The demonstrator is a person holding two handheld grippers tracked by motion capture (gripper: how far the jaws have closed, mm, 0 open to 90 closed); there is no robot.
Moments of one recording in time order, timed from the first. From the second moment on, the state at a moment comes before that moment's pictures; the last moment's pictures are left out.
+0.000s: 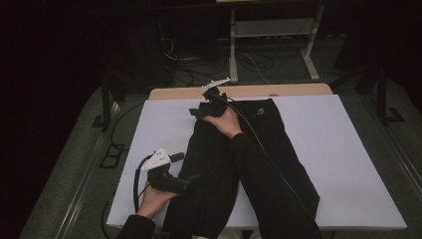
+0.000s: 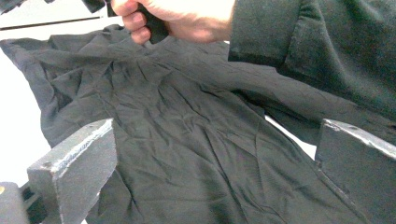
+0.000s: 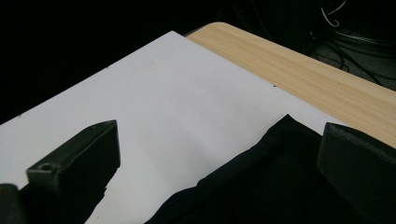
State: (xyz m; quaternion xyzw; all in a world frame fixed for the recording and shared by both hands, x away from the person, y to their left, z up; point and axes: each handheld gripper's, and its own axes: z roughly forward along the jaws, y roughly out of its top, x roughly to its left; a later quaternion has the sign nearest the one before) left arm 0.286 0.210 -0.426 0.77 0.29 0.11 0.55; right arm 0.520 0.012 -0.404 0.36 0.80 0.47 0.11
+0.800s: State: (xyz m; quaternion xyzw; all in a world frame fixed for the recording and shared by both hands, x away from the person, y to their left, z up) left arm 0.287 0.211 -0.426 0.77 0.29 0.11 0.55; right arm 0.525 0.023 -0.436 0.42 0.78 0.44 0.13
